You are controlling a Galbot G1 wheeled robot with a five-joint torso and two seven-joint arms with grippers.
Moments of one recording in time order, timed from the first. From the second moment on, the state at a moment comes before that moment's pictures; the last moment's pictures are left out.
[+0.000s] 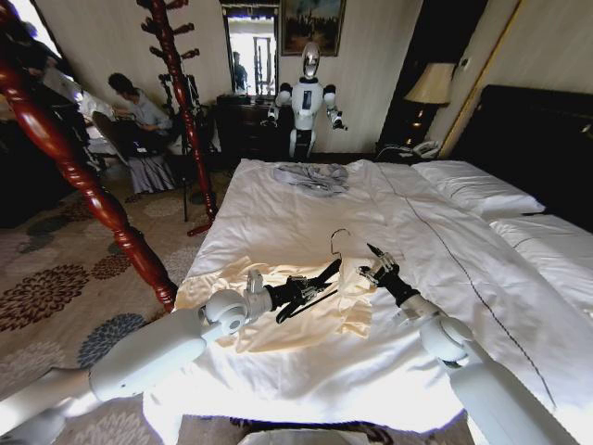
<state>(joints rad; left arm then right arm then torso) 0.48 -0.81 0.51 -1.94 -1.00 0.17 0.18 -1.29 0.86 0.53 1.87 -0.66 0.24 0.01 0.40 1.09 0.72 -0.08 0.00</state>
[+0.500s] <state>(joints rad) 0.50 -0.78 0.50 -1.94 -0.97 0.17 0.18 -1.29 0.87 0.53 1.87 -0.66 0.26 0.02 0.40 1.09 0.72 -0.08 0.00</state>
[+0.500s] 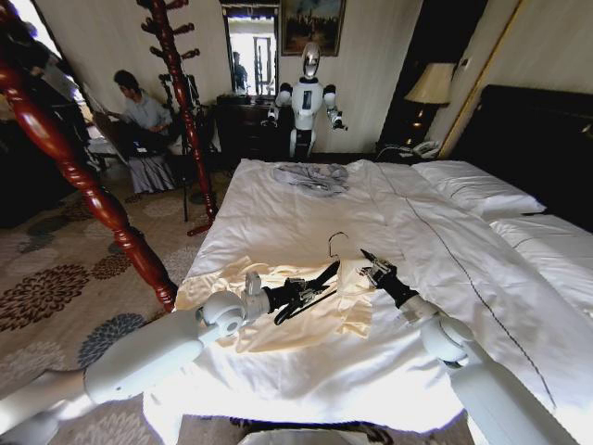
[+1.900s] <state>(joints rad) 0.94 -0.68 -0.09 -2.01 -1.05 0.20 -0.12 -1.33 0.91 0.53 1.81 -0.54 0.16 0.12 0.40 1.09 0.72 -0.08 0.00</state>
